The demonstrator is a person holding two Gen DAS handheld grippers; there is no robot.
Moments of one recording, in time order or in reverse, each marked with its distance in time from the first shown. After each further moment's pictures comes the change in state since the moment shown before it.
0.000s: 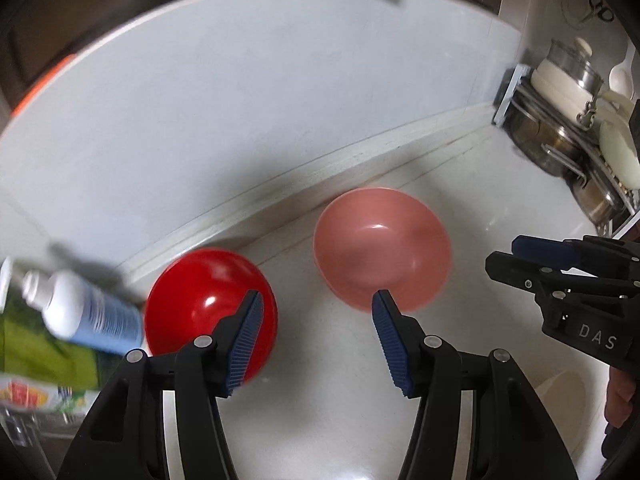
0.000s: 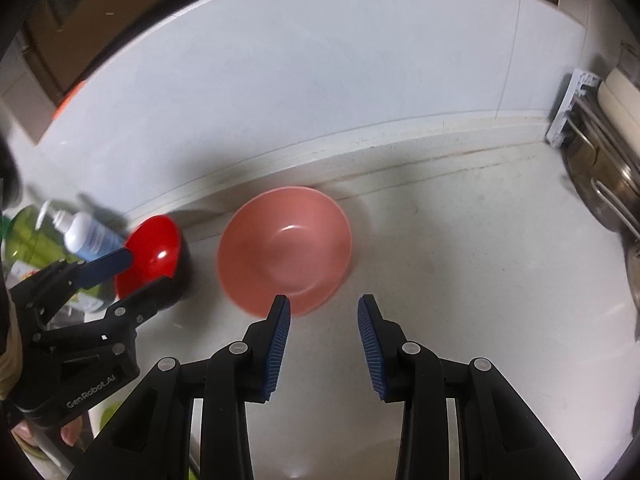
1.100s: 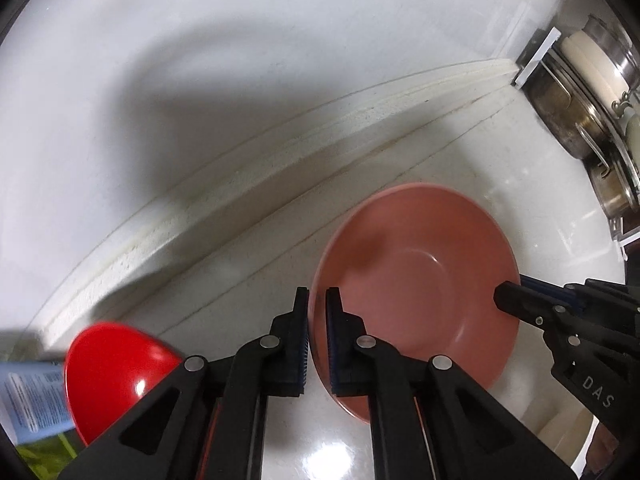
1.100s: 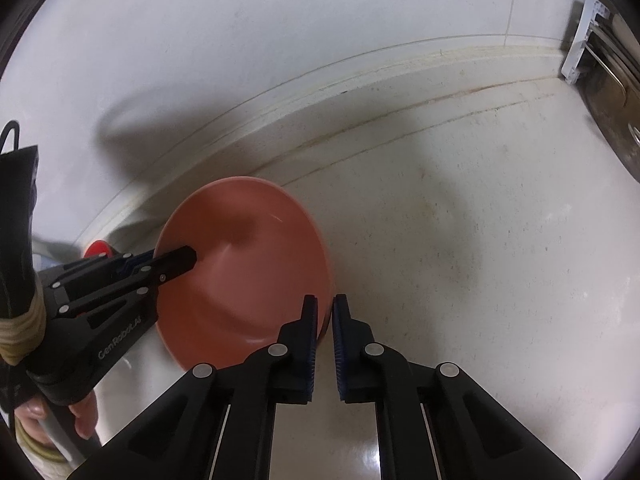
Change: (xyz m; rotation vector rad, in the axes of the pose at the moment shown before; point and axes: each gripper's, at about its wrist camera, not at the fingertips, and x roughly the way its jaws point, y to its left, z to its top) left arm 0.110 -0.003 0.030 0.006 0.194 -0.104; right arm 0.086 -0.021 0.018 0.148 0.137 0.004
